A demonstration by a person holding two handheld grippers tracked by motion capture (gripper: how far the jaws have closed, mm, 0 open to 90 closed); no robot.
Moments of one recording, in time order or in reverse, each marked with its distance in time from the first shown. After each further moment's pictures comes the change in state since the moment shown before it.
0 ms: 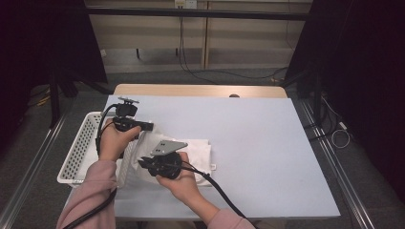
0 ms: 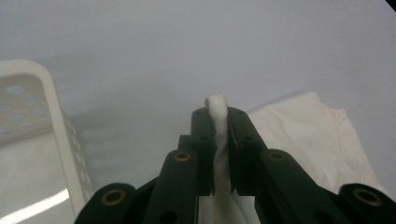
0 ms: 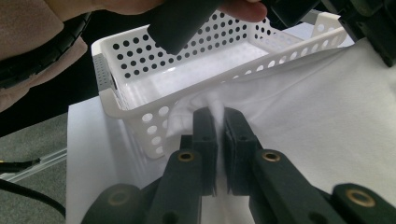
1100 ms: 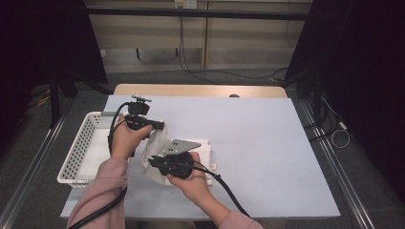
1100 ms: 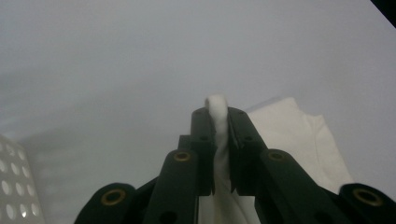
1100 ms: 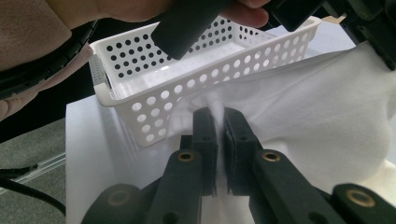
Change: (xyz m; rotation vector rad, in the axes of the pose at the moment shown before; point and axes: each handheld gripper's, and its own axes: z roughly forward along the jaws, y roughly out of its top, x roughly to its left) left arm -0.026 0.011 0.016 0.007 -0.030 0.030; right arm -0.012 -0.007 -0.026 -0.021 -0.021 0.018
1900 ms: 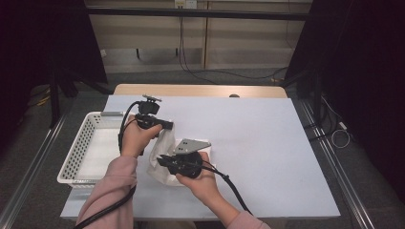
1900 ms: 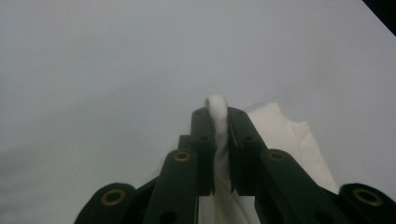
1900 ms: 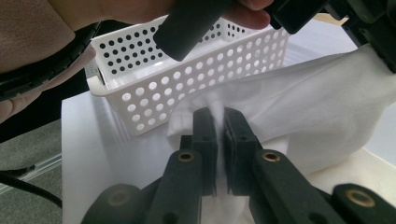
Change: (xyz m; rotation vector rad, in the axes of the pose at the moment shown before) left arm -0.018 0.008 0.016 0.010 -0.025 0.022; right arm -0.011 -0.006 -0.019 -0.001 -0.017 0.016
